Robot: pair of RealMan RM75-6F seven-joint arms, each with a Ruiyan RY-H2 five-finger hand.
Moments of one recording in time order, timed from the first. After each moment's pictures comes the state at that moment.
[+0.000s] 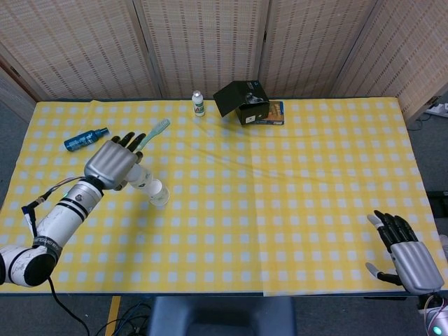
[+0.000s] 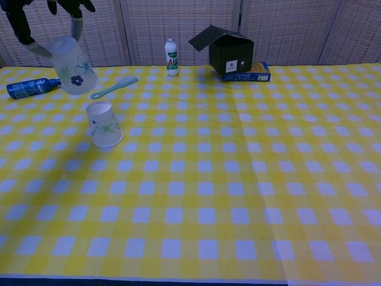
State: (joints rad) left arm -1.21 -0.85 0.04 -1.88 0.67 0.80 0.68; right arm 0.06 -1.01 -0.05 -1.68 -1.64 1.45 0.07
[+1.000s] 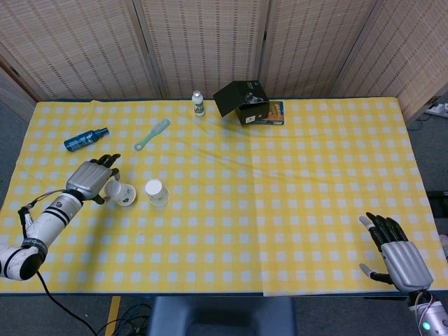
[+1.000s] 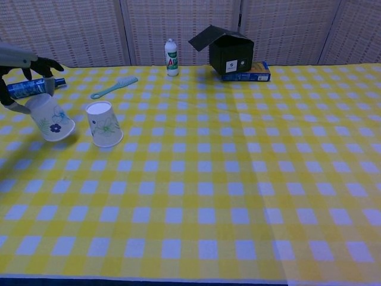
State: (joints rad) left arm -0.92 -1.09 0.02 -1.45 1.03 0.66 0.20; right arm 0.08 -1.04 -0.05 -1.70 -1.60 1.39 0.01
